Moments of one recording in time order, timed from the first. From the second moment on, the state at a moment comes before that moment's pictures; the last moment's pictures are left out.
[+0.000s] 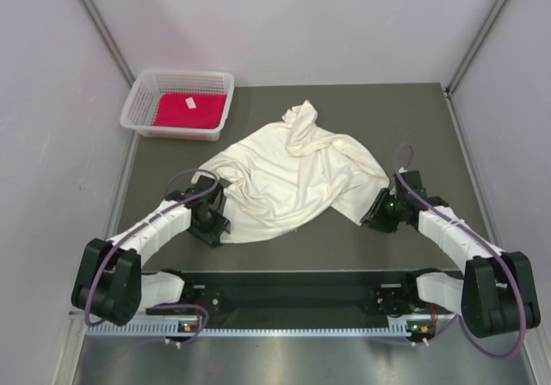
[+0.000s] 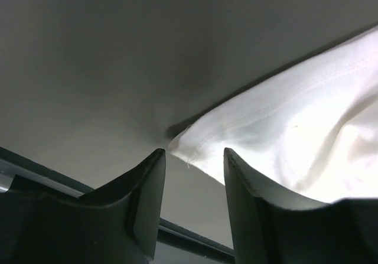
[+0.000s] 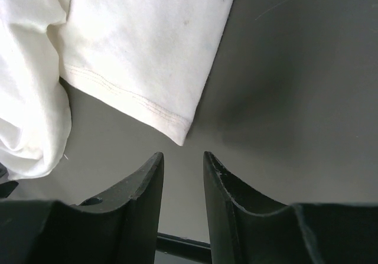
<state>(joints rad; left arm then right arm) -0.35 1.23 0.63 -0.77 -0.05 -1.35 0.16 1.14 0.52 -0.45 -0.22 0.70</state>
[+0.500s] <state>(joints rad) -0.34 1.23 0.60 -0.77 -0.06 -1.38 0.14 1.11 0.51 -0.45 -0.20 0.78</state>
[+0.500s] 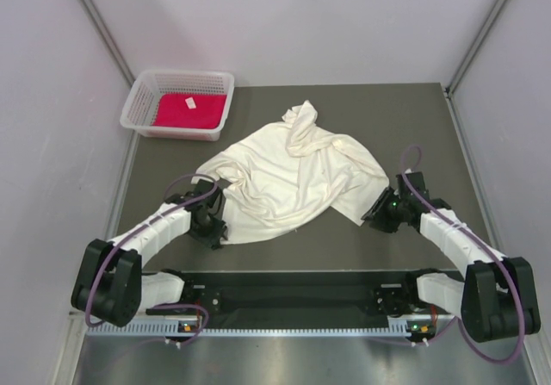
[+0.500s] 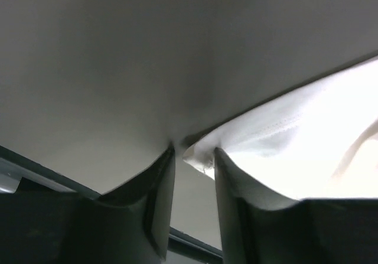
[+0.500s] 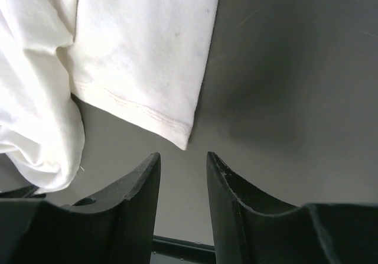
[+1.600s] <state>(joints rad) -0.31 1.14 0.71 -0.72 -0.03 -1.13 0.13 1.22 0.46 -0.25 -0.21 0.85</state>
